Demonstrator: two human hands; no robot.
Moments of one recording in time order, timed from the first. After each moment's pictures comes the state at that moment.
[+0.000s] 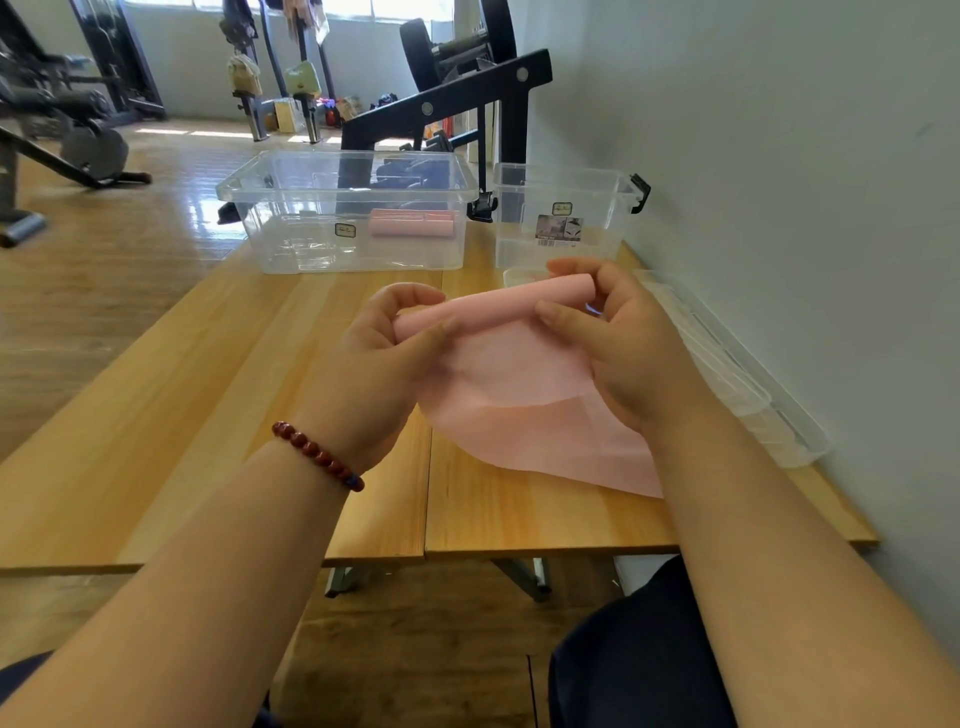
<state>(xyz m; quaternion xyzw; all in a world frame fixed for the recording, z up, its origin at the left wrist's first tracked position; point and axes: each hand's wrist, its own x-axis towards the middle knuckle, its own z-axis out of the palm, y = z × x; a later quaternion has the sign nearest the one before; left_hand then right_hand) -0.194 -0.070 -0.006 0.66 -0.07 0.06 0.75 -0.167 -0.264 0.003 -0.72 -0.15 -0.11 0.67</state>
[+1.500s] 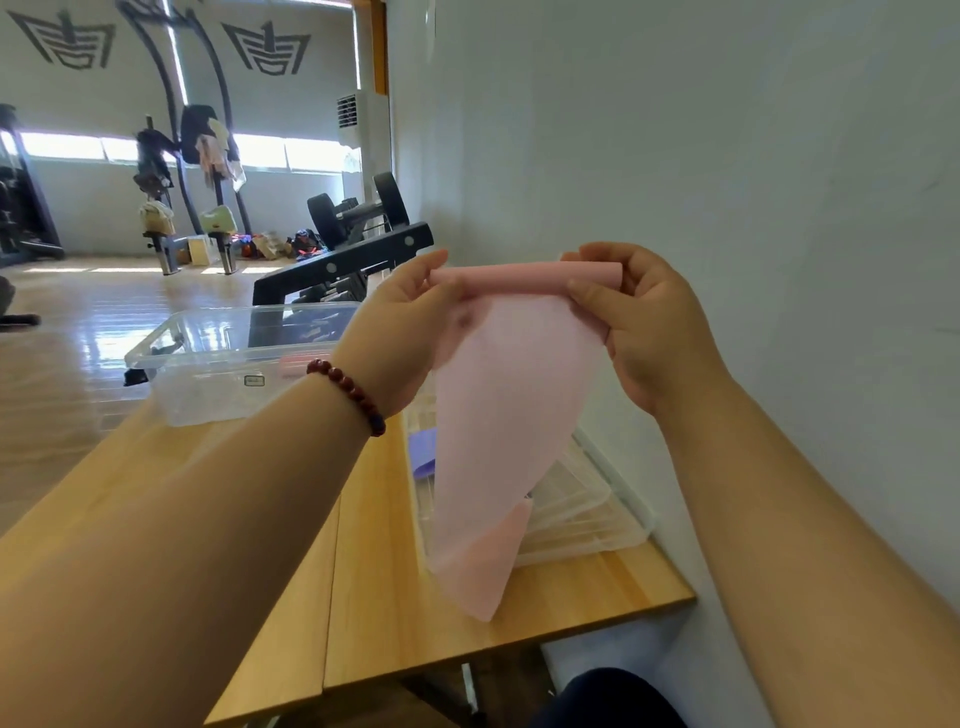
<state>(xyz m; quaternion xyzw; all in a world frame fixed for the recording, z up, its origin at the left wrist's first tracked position) -0.185 -0.168 0.145 0.64 -0.18 0.06 0.75 -0.209 -0.361 0.141 -0.68 -0.12 -0.30 0.65</state>
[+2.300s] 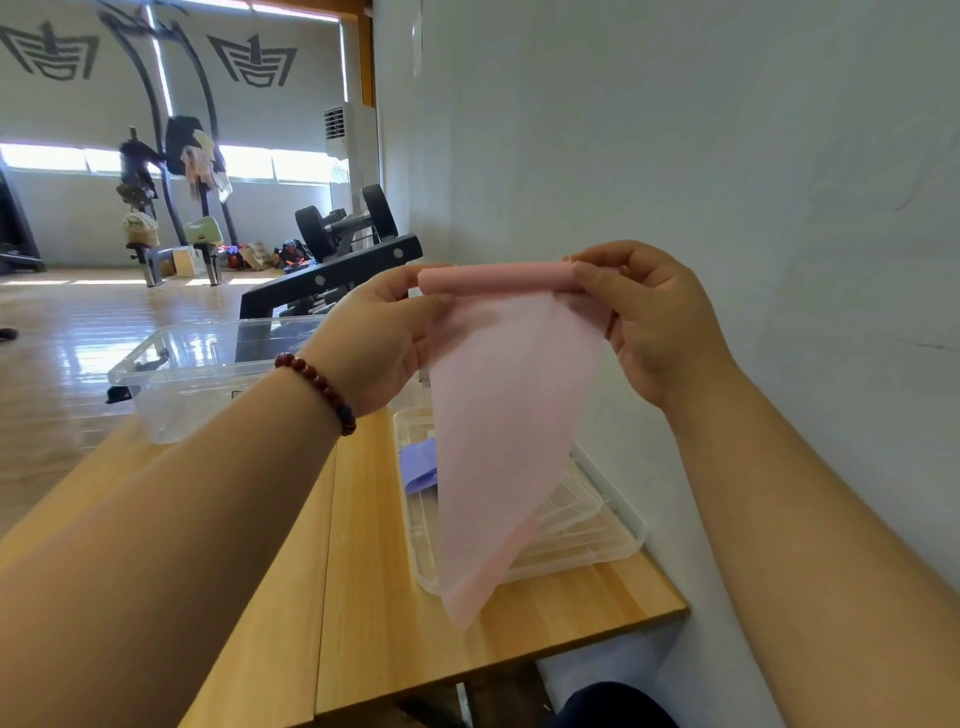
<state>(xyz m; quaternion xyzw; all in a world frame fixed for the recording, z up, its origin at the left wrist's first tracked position) -0.181 -0.157 0.157 0.59 -0.21 -0.02 0.78 -0.214 -0.367 0.159 -0.67 -0.13 -0.30 0.67</state>
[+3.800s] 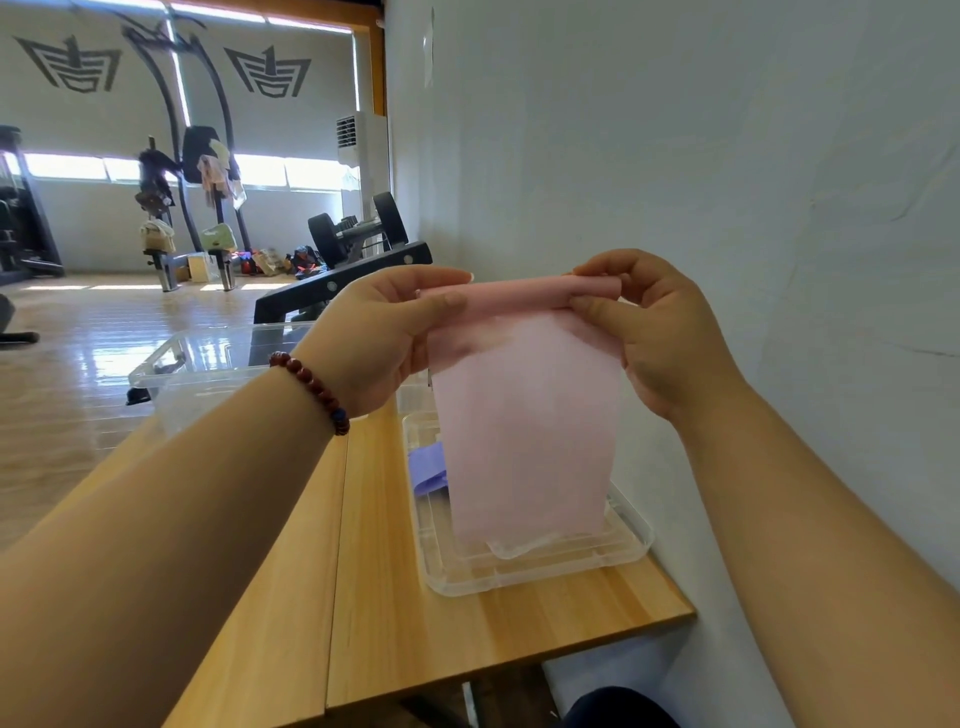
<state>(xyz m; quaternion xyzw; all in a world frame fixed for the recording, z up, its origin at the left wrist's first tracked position) -0.192 -0.146 0.165 0.62 -0.23 0.00 0.75 -0.226 -0.366 0.156 -0.70 -0.16 -0.30 0.62</state>
